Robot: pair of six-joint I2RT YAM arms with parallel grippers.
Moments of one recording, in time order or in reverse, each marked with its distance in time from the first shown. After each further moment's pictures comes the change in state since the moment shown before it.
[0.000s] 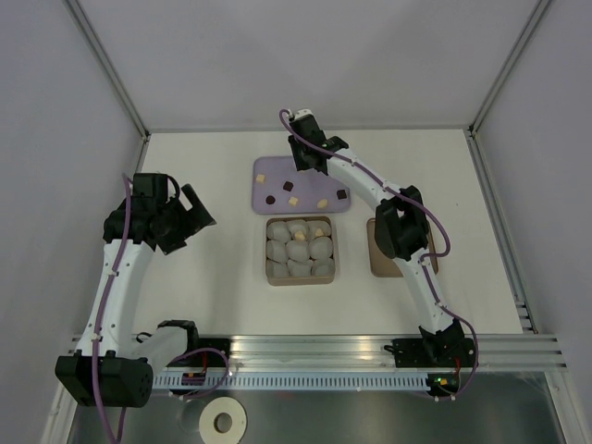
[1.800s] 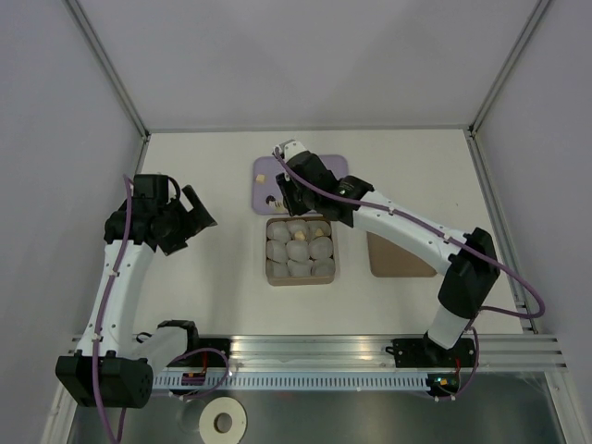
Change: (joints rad) left arm 0.000 -0.003 -0.014 0.012 0.011 0.000; right arm 0.267 -0.668 -0.642 0.041 -0.068 0.089
